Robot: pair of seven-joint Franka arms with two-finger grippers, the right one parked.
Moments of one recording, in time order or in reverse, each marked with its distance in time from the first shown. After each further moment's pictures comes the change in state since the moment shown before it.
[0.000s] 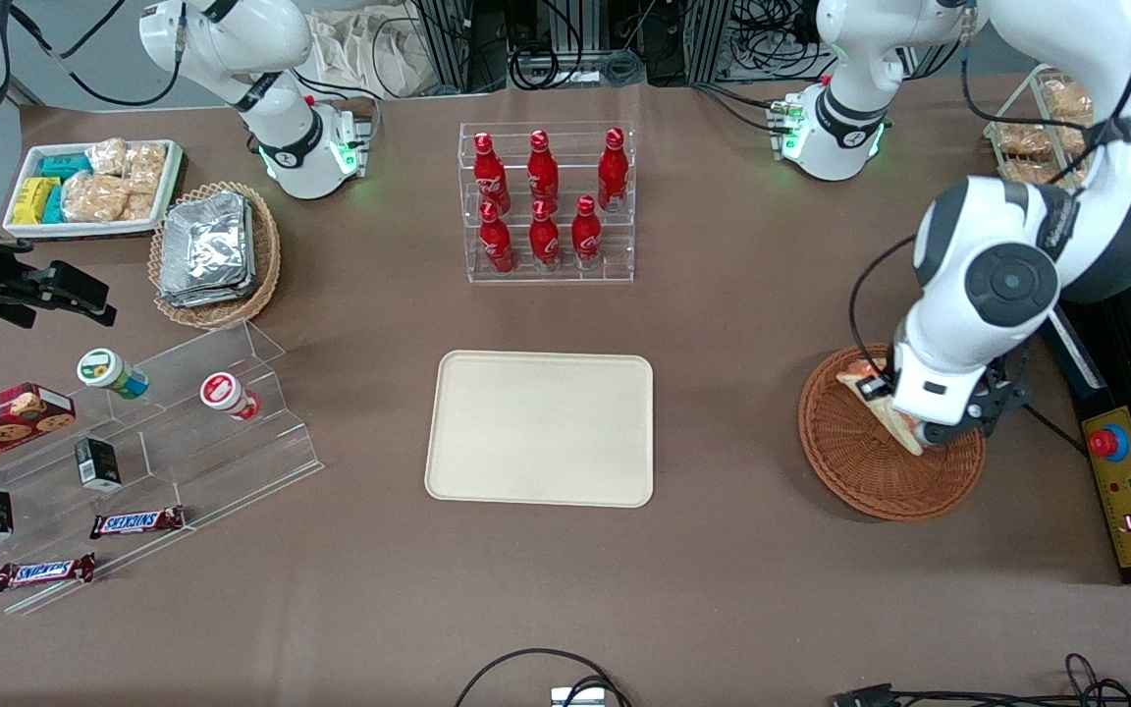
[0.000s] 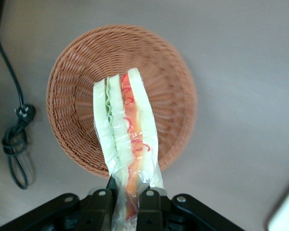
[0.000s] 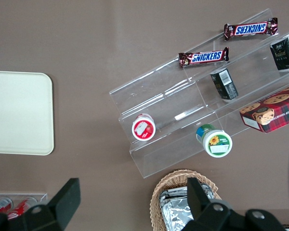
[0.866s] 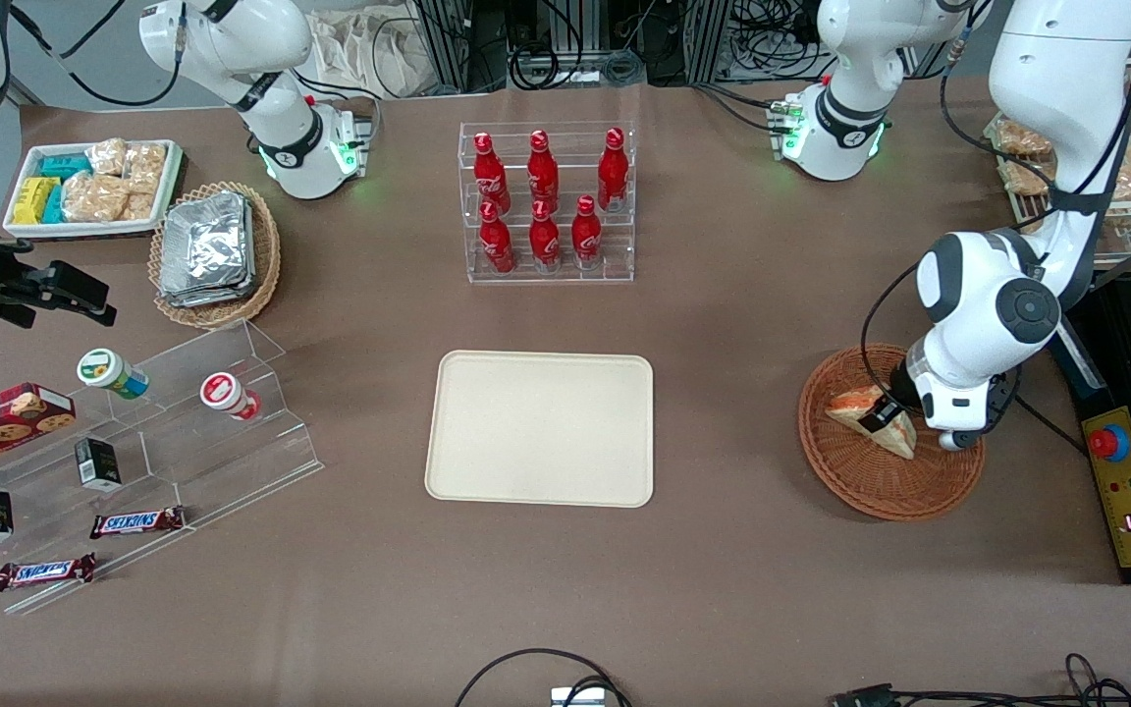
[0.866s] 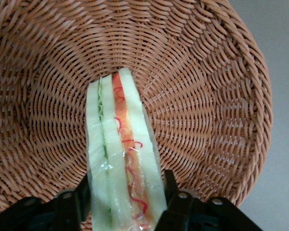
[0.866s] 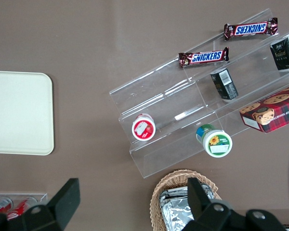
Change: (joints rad) arm 0.137 0.096 0.097 -0.421 -0.205 0.663 -0.135
